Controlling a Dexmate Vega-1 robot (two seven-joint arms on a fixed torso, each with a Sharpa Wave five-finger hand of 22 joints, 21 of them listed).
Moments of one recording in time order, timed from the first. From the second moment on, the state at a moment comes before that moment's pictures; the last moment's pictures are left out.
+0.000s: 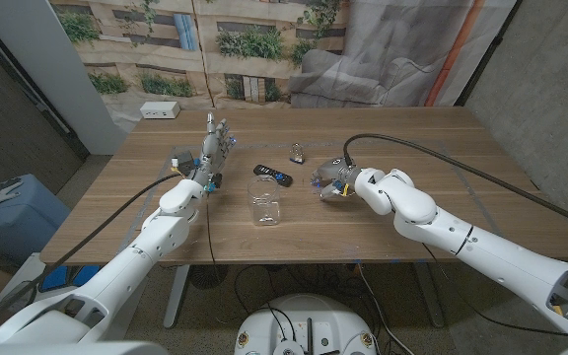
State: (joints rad) left arm 0.84 0.51 0.37 -1.30 -0.65 -0.29 -0.03; left_hand -0.01 0.06 -0.18 0.16 0.32 -0.17 -0.22 0.20 0.21 -0.14 -0.15 0.21 0.20 -0.06 -0.04 0.19 0.20 -0.05 -0.04 0.22 0.20; right arm -0.69 -0.73 -0.85 -1.91 -1.03 -0.28 0.47; right_hand 0.79 -0.04 0.51 -0.18 0.21 0.46 -0.18 0.34 0.19 0.57 -0.15 0.24 0.21 0.26 -0.04 0.29 0.21 0.27 0.06 0.19 0.16
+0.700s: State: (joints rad) left arm 0.84 0.51 0.37 -1.30 -0.65 -0.29 -0.03; left_hand -0.01 0.06 -0.18 0.16 0.32 -0.17 -0.22 0.20 0.21 -0.14 -0.15 0.21 0.20 -0.06 -0.04 0.19 0.20 -0.05 -0.04 0.22 0.20; right arm -0.71 -0.72 -0.86 -1.89 -1.04 -0.29 0.43; right_hand 0.82 -0.03 0.49 -0.17 0.20 0.58 -0.22 0.37 0.19 0.70 -0.21 0.25 0.21 0.32 -0.04 0.32 0.22 0.30 0.05 0.19 0.16
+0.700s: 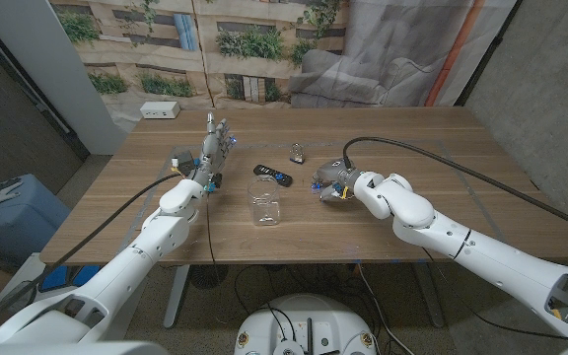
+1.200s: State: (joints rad) left arm 0.84 0.51 0.37 -1.30 -0.65 -0.29 -0.03; left_hand -0.01 0.06 -0.18 0.16 0.32 -0.17 -0.22 0.20 0.21 -0.14 -0.15 0.21 0.20 -0.06 -0.04 0.19 0.20 -0.05 -0.04 0.22 0.20; right arm -0.71 -0.71 -0.86 -1.87 -1.05 -0.28 0.39; right_hand 0.85 0.00 0.46 -0.16 0.19 0.67 -0.22 0.40 0.20 0.79 -0.22 0.25 0.21 0.37 -0.04 0.35 0.22 0.33 0.02 0.19 0.16
